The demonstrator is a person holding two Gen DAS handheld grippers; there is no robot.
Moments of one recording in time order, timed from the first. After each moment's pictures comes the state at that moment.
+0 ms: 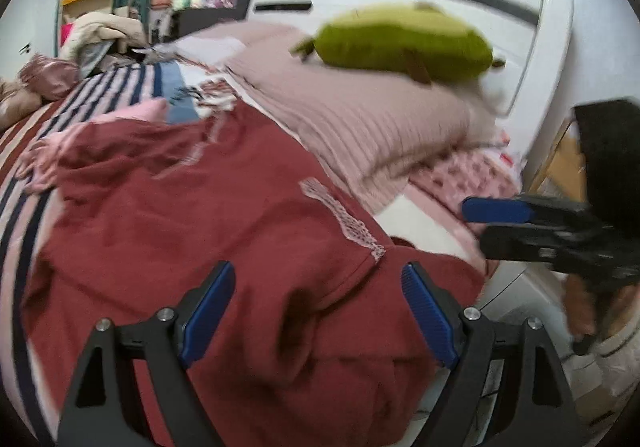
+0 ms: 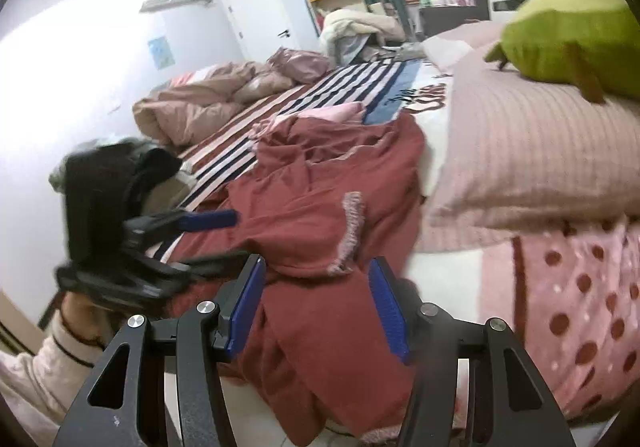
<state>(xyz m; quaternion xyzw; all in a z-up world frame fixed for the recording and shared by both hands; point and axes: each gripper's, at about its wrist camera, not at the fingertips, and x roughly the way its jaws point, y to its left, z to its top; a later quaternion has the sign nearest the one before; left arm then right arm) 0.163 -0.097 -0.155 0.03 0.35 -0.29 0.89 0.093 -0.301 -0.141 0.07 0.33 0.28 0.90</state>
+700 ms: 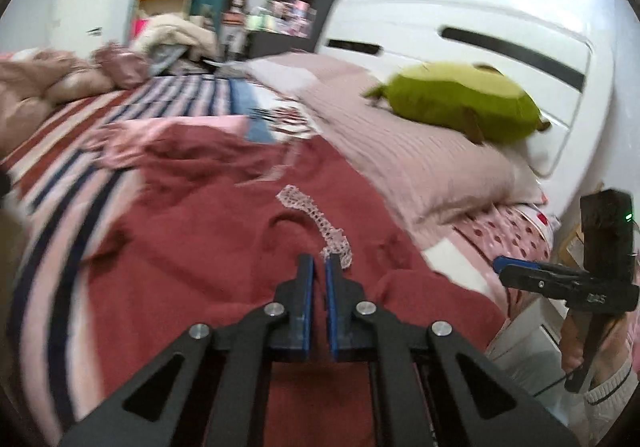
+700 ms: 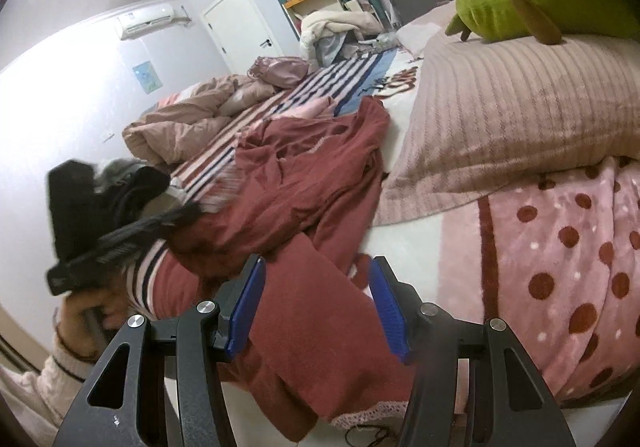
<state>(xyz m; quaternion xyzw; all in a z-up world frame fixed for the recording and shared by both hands) 0.124 -0.028 -0.135 -0.06 0.30 -0.17 0.94 0.099 -0.337 -0.167 0.12 0.34 0.27 0.89</state>
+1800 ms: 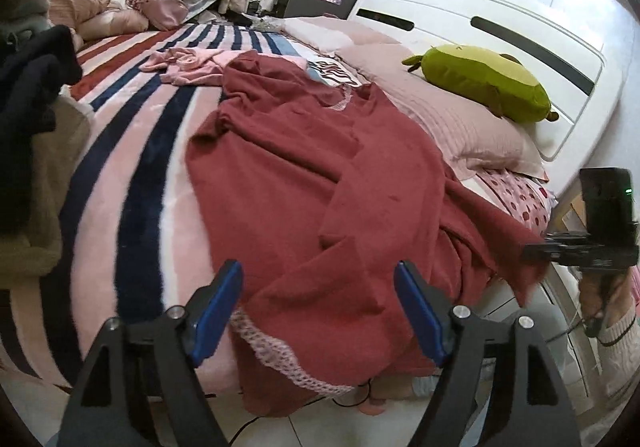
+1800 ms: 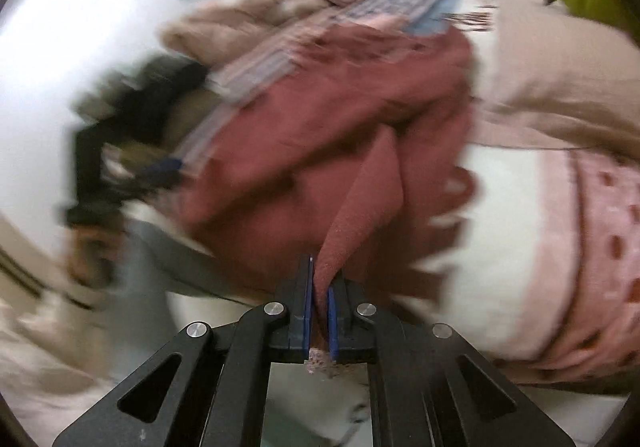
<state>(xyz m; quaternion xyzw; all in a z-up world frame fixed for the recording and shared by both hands) 0.076 0.062 -0.179 -0.10 0.37 -0.17 0.91 0.066 -0.277 -0.172 0.05 0.44 0.38 0.81</state>
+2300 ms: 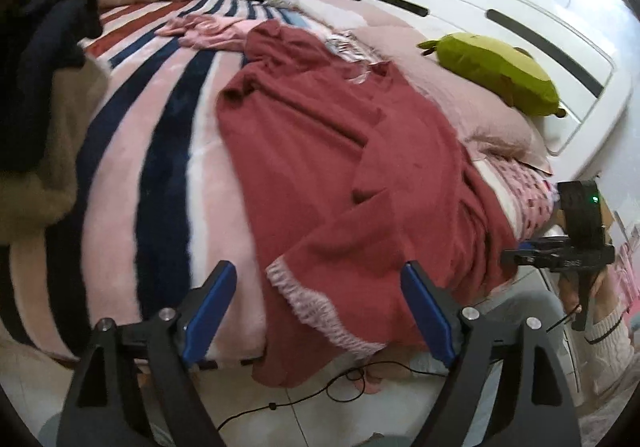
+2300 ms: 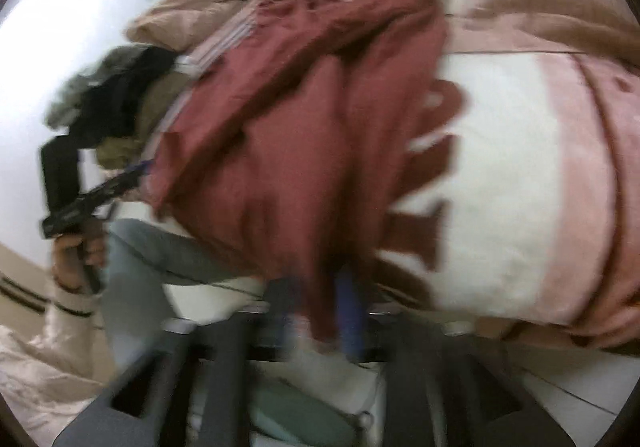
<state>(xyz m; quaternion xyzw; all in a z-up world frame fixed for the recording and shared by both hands) 0.068 0.084 -0.200 -0.11 0.41 -0.16 0.89 0.085 -0.291 -0.228 0.05 0.52 0.31 0.79</state>
